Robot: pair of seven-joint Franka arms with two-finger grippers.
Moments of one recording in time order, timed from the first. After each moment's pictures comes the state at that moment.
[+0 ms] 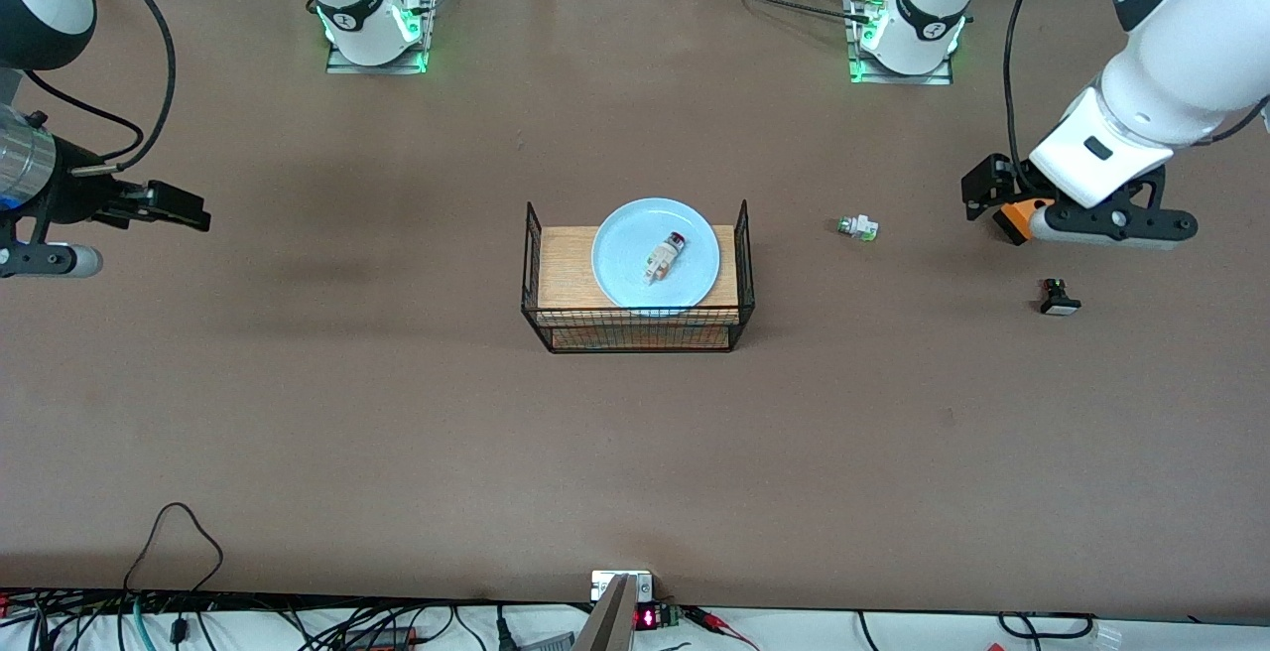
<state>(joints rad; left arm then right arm) -0.06 0.01 -0.12 -1.72 0.02 1.71 -0.11 0.02 0.18 -0.02 -1.49 0.01 1.51 0.03</state>
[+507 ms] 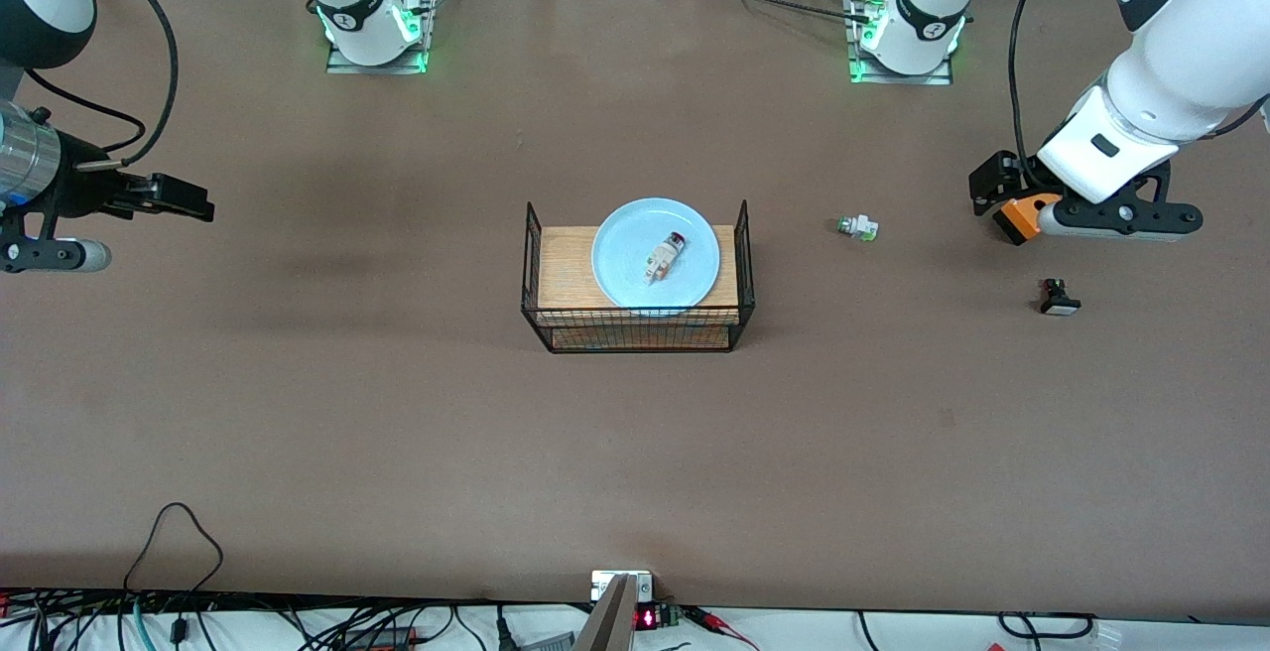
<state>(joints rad) -0.05 0.00 -0.10 -1.75 0.02 1.73 -0.11 0.02 0.18 -0.01 -1.48 0.01 1.49 0.03</state>
